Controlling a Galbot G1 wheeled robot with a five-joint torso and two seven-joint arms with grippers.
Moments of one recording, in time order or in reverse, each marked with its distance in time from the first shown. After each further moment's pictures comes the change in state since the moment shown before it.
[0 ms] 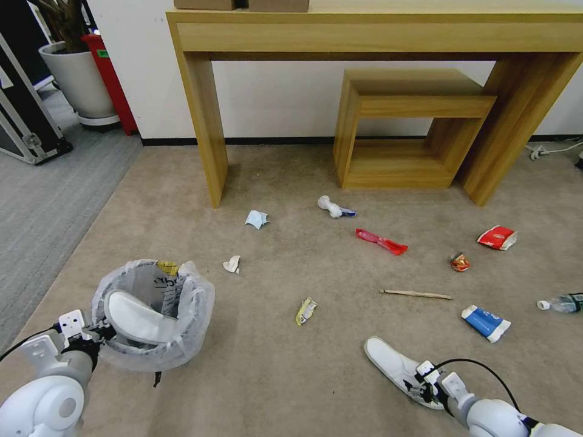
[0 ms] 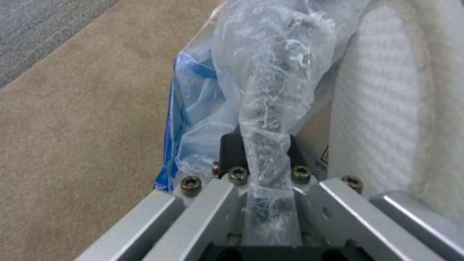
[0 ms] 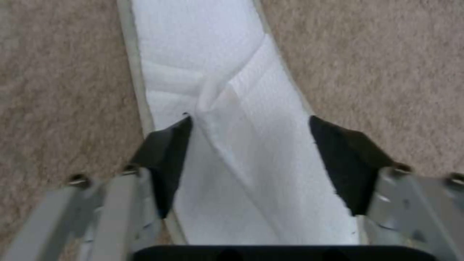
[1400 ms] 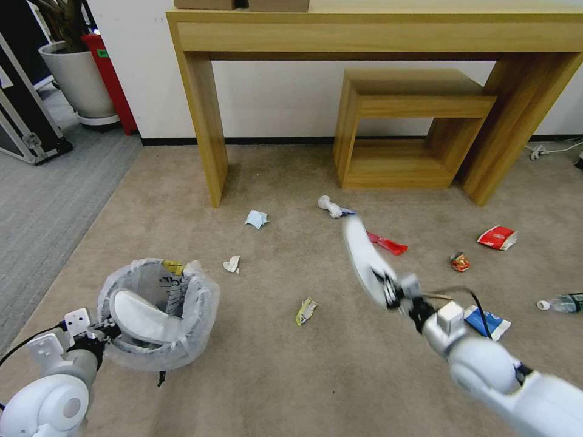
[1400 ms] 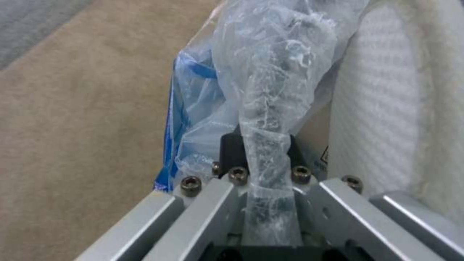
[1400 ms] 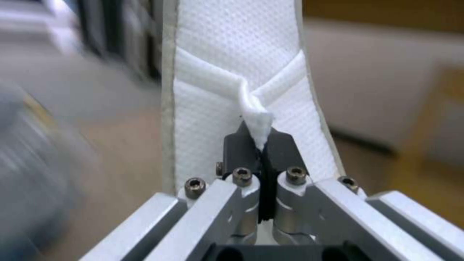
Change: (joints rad) left arm 0.001 0.008 0.029 -0.058 -0.020 0.027 -0.026; right arm 0.125 0.015 0.292 0.499 0.085 0.404 -0.152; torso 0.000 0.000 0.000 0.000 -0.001
